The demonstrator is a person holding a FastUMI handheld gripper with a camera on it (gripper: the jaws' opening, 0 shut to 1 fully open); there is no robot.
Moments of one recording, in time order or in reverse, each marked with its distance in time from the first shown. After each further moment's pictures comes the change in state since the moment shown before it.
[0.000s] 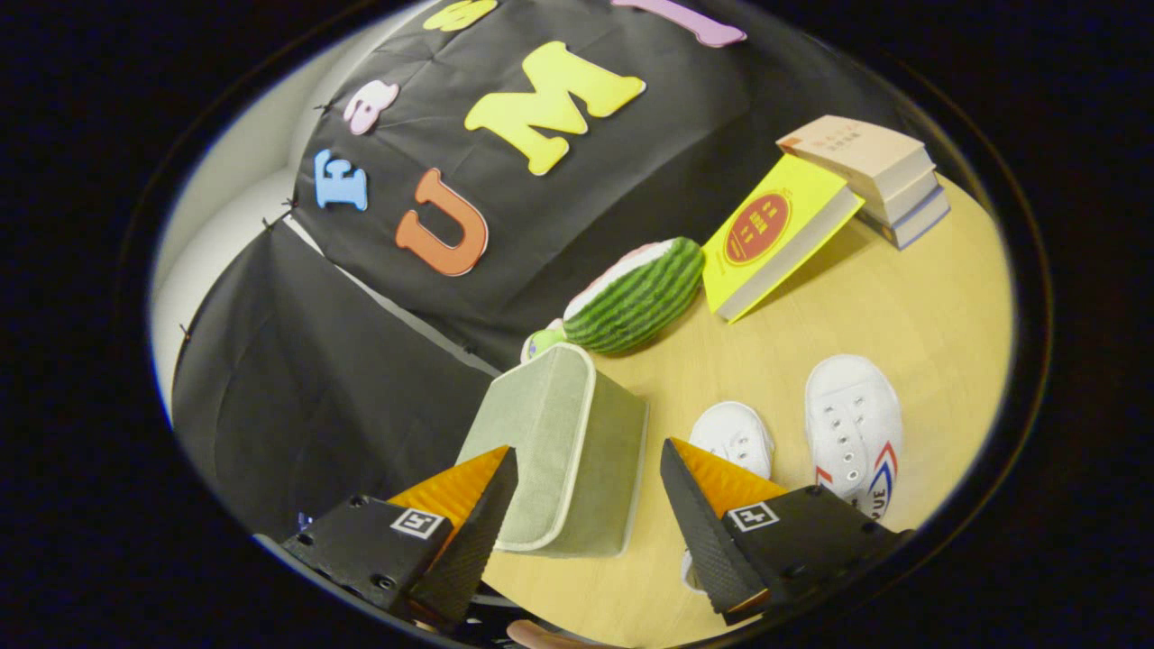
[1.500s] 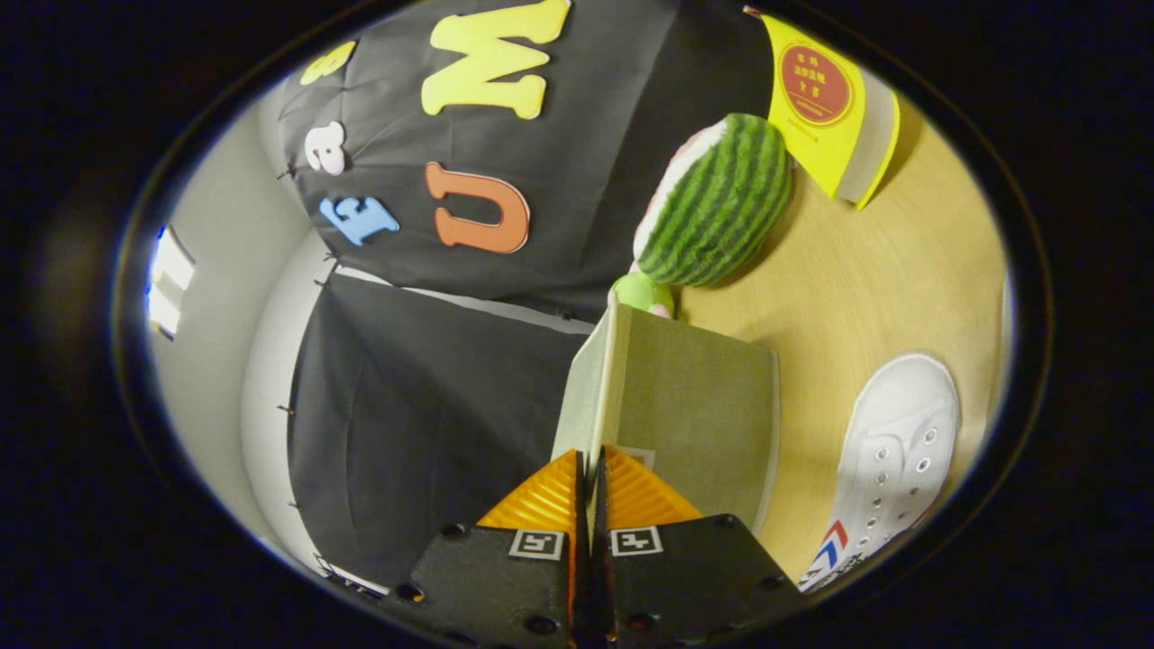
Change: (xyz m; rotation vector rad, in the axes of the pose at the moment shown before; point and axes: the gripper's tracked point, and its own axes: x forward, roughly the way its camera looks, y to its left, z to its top) arm 0.085 0.042 -0.007 0.225 0.183 0.347
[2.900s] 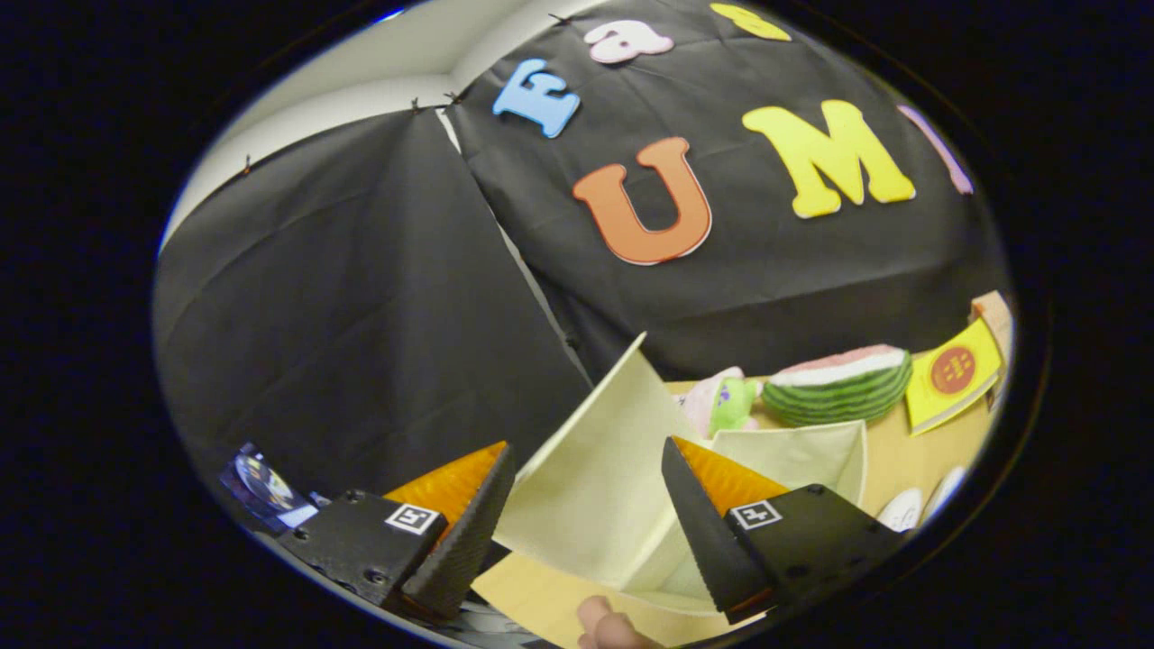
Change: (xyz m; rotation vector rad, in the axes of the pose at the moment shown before) arm 0.161 0.210 -0.095 -0.850 -0.221 -0.388
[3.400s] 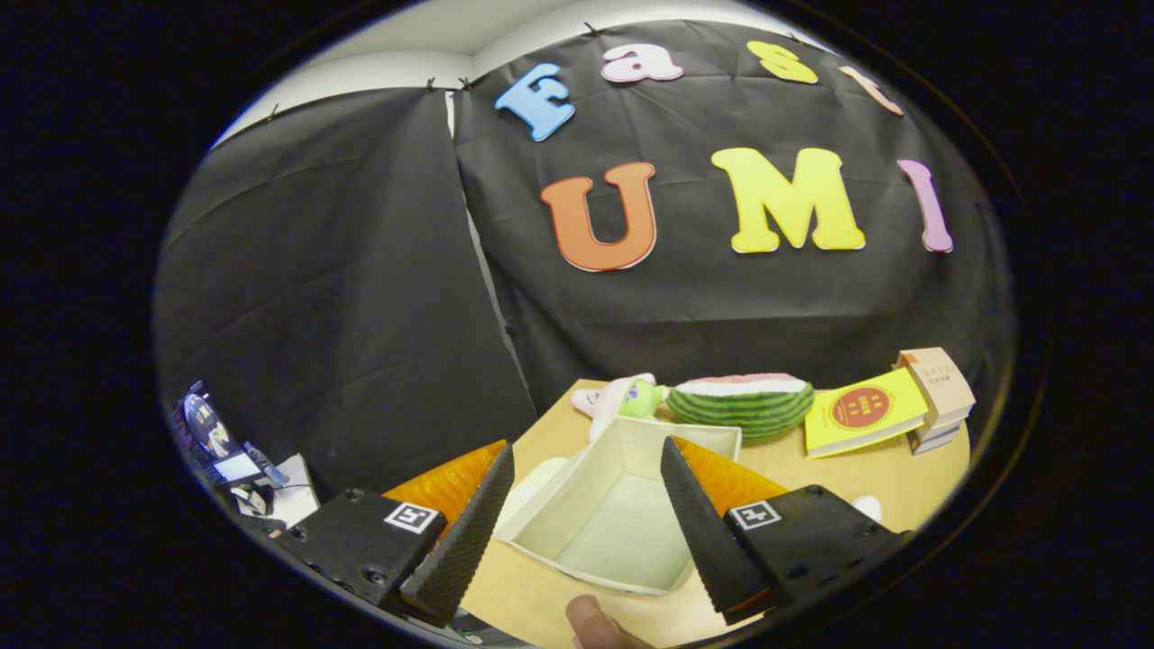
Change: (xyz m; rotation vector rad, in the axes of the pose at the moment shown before) arm -0.087 -0.081 -0.028 -0.096 0.055 -0.196
